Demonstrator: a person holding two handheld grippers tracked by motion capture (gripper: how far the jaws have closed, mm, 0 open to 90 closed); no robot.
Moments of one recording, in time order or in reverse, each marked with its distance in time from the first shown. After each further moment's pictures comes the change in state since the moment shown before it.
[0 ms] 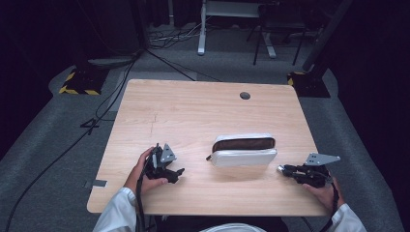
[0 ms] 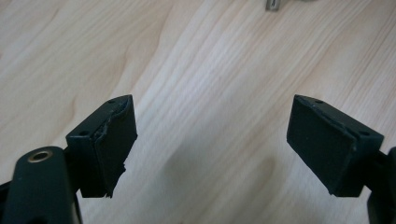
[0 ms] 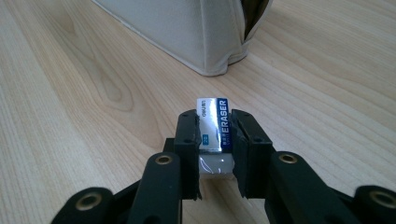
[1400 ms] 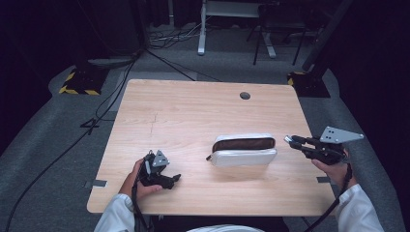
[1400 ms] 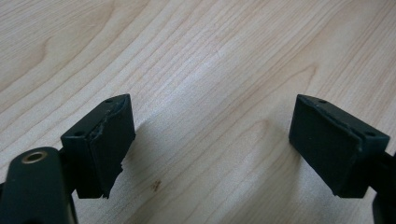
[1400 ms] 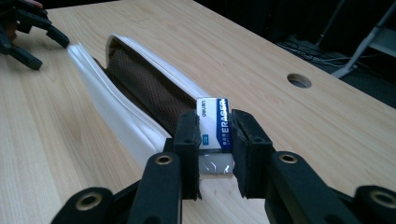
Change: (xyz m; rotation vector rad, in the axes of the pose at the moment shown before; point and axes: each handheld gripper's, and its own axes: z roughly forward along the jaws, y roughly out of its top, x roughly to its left) left arm 0.003 -0.023 0.004 -0.017 -0.056 -0.109; right arm -0.001 0.097 -0.050 -0.203 -0.067 -0.171
